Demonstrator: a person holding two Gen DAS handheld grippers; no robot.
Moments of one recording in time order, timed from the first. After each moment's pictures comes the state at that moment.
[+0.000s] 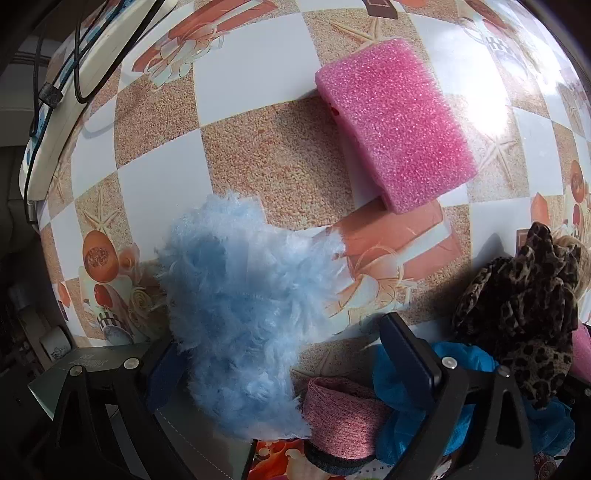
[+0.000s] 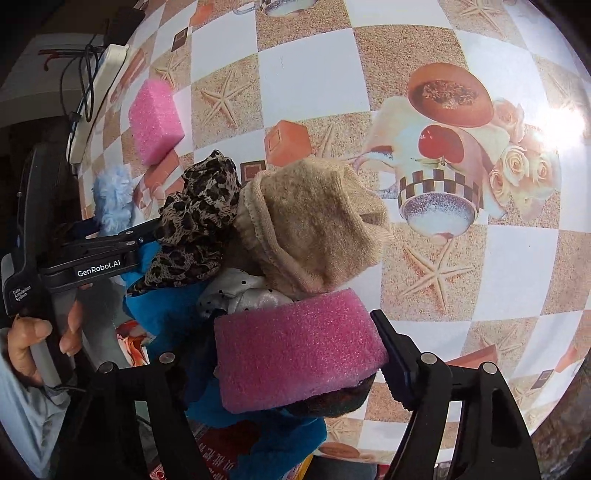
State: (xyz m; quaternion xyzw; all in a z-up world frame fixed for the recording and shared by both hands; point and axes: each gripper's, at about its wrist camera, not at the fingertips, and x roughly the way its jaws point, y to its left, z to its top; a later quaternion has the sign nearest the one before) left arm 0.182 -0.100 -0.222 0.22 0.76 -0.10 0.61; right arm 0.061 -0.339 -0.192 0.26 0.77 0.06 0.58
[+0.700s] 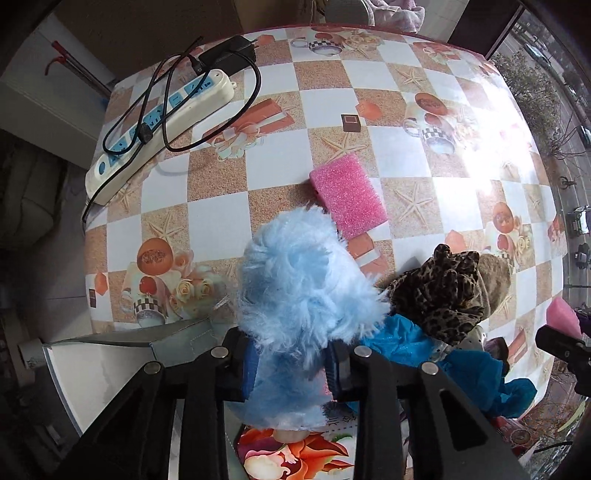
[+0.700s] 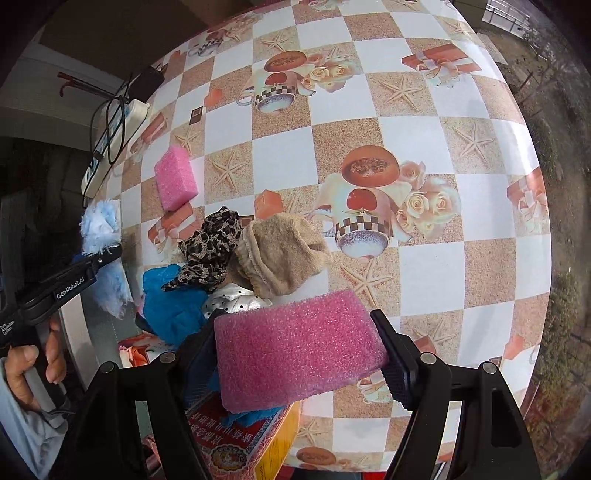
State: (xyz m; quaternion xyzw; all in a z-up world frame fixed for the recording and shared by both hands) left arm 0.130 -0.100 -0.077 0.16 0.67 -0.11 0.72; right arm 0.033 -0.361 -0.113 0.23 0.70 0.00 0.68
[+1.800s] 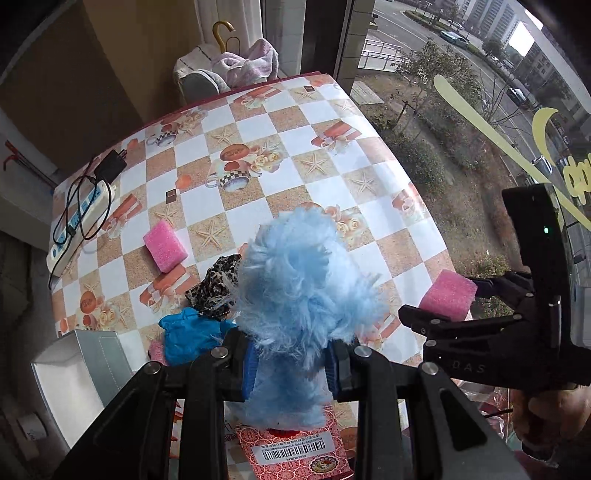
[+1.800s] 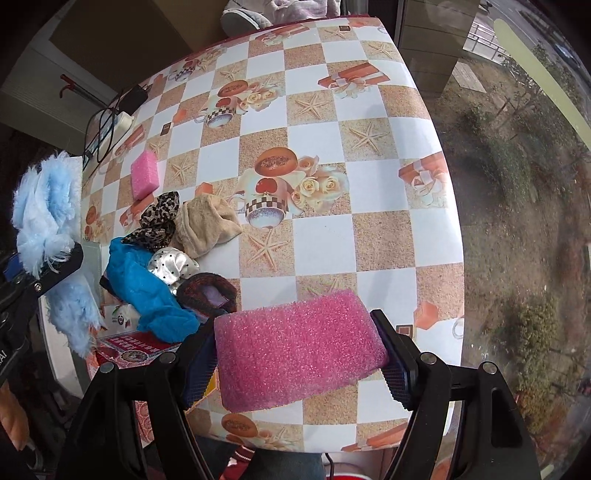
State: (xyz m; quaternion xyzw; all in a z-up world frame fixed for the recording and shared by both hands) left arm -0.002 -0.275 -0.013 0.19 0.59 -0.27 0.74; right arm -0.048 -0.433 -0.079 0.19 0.67 -0.04 0.72
